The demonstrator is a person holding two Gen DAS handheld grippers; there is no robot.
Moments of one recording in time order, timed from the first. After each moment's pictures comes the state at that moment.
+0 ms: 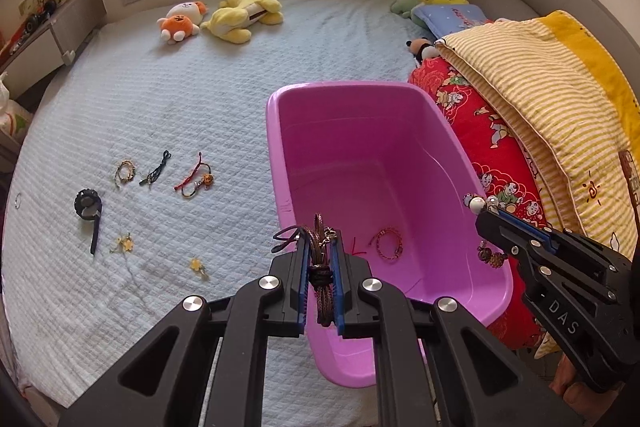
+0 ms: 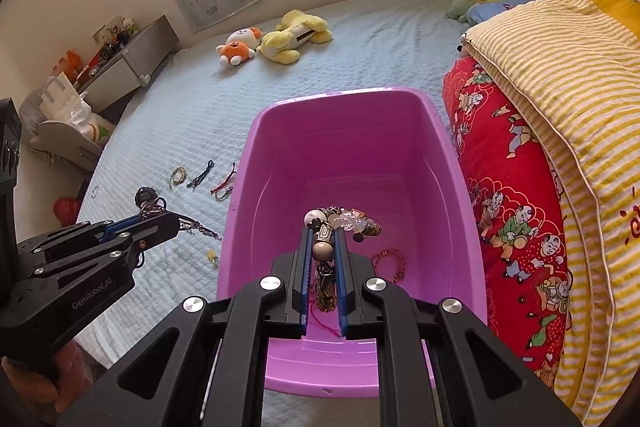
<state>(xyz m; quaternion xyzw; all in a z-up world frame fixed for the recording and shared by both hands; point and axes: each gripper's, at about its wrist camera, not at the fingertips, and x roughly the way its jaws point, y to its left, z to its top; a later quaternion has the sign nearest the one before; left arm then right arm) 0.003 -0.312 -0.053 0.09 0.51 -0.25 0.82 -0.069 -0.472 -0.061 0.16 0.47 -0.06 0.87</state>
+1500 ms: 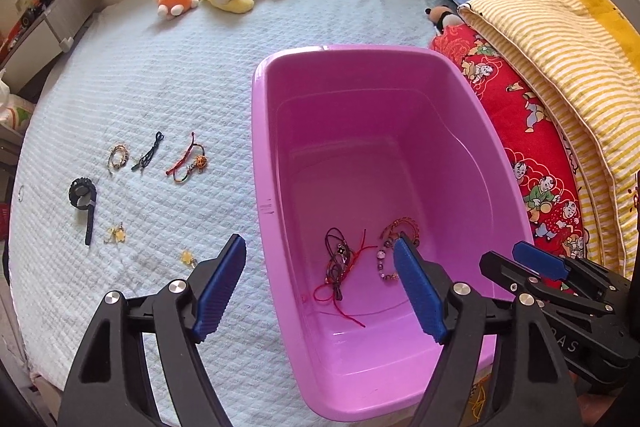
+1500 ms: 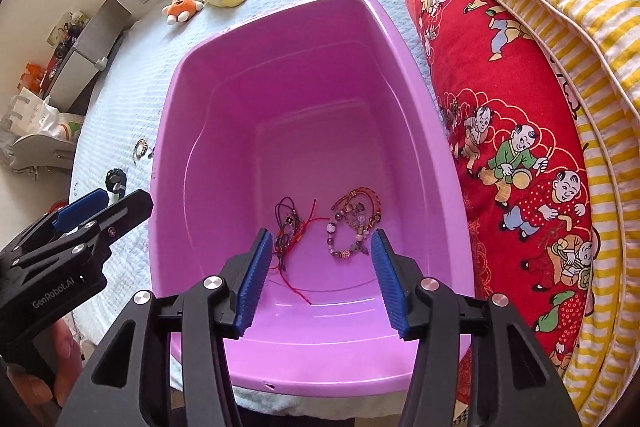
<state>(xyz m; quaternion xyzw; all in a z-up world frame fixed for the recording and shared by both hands) 0.026 -0.347 -0.094 0.11 0.55 -0.21 0.80 -0.064 -0.517 -0.127 0.24 0.56 -0.08 0.79</state>
